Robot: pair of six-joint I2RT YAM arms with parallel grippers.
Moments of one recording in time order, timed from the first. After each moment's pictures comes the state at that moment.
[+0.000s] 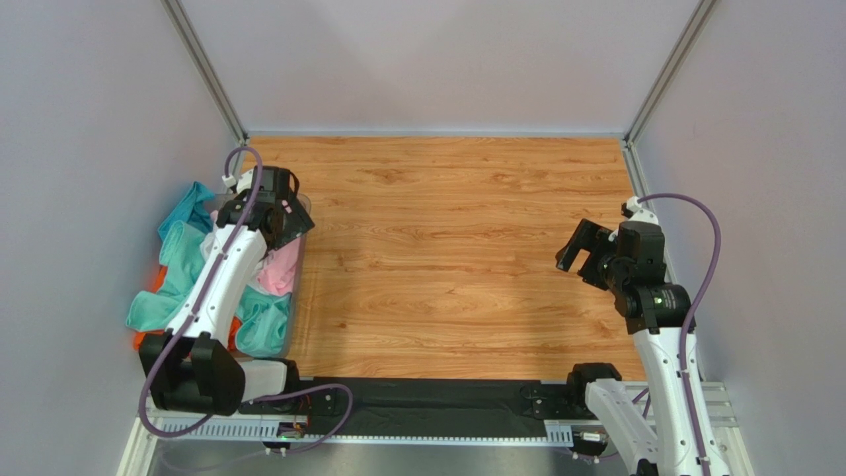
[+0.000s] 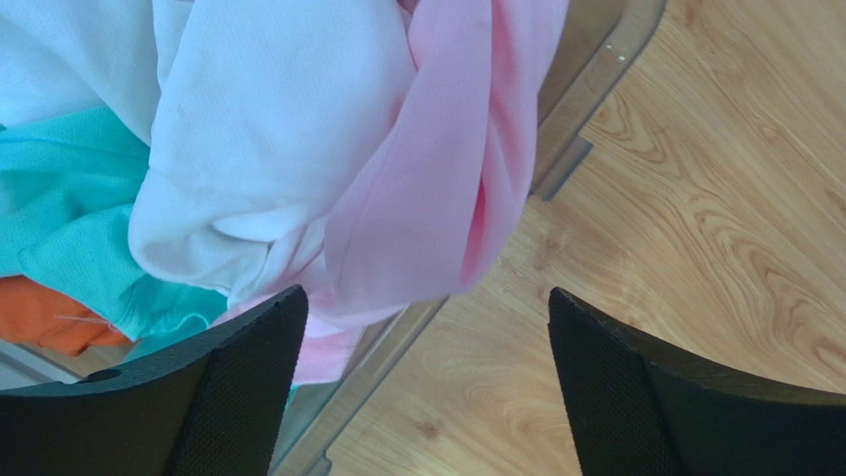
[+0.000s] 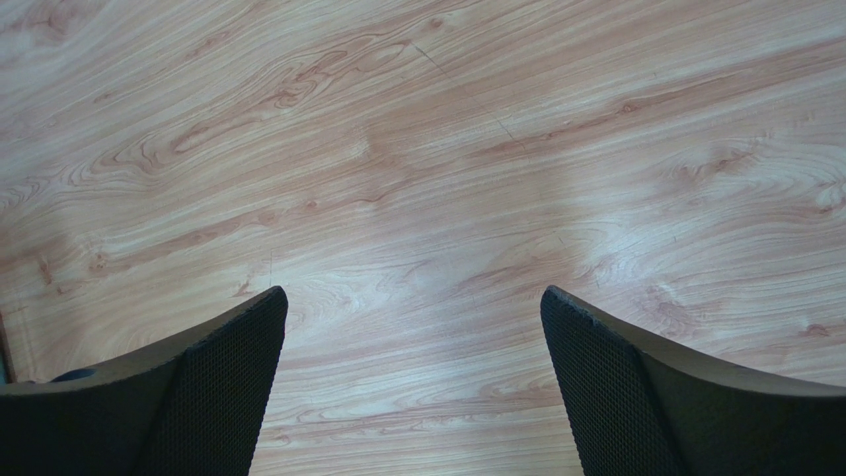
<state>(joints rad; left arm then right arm) -0.09 1.25 1.14 -0.90 -0.37 -0.66 0.02 0.74 0.91 -0.86 0.01 0.43</state>
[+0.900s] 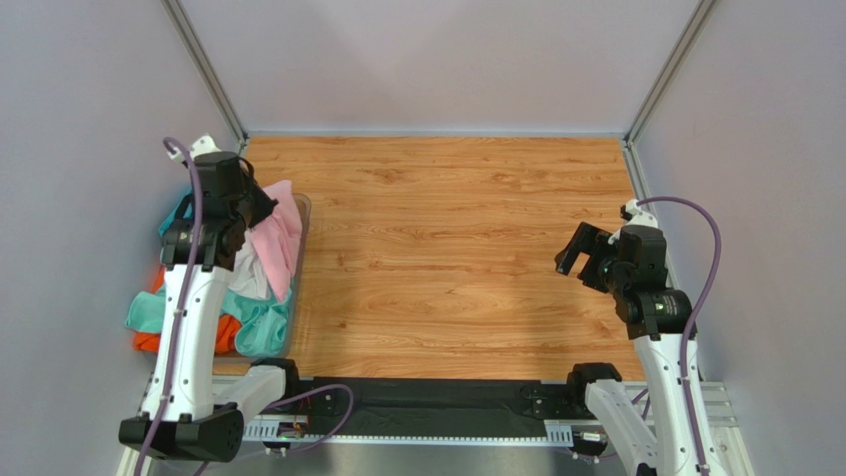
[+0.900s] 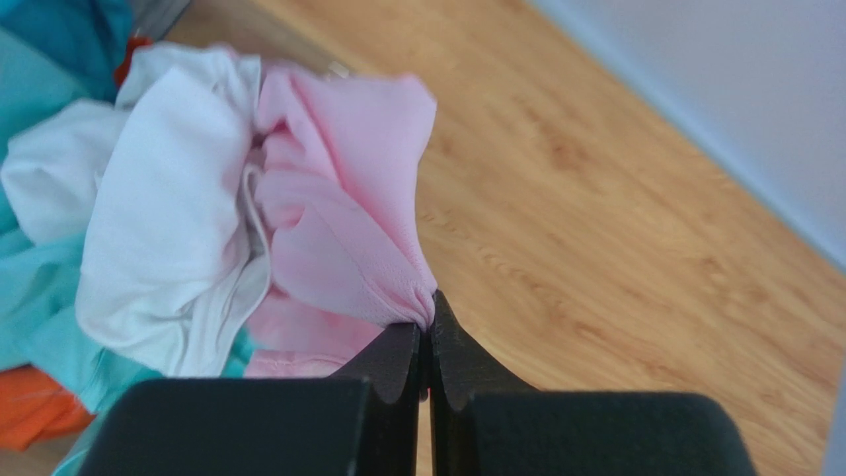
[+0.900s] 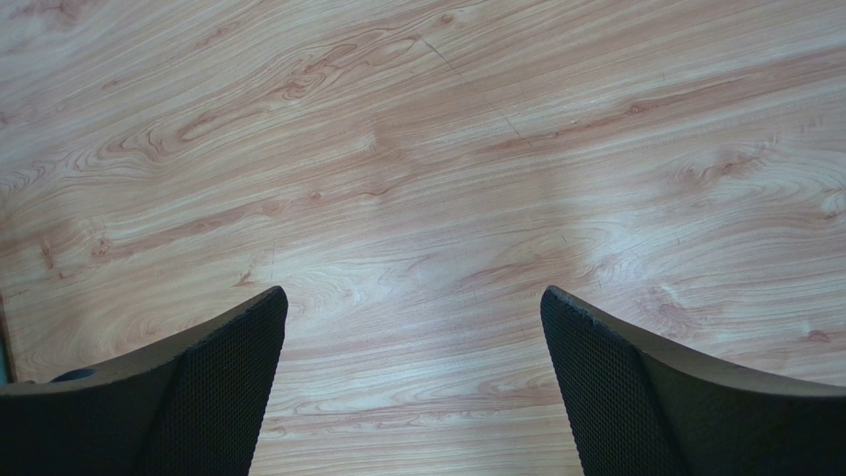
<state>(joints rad) -0.03 1.06 1.35 -0.90 -0.23 -0.60 0.02 0.71 0.90 -0.86 -0.02 0.40</state>
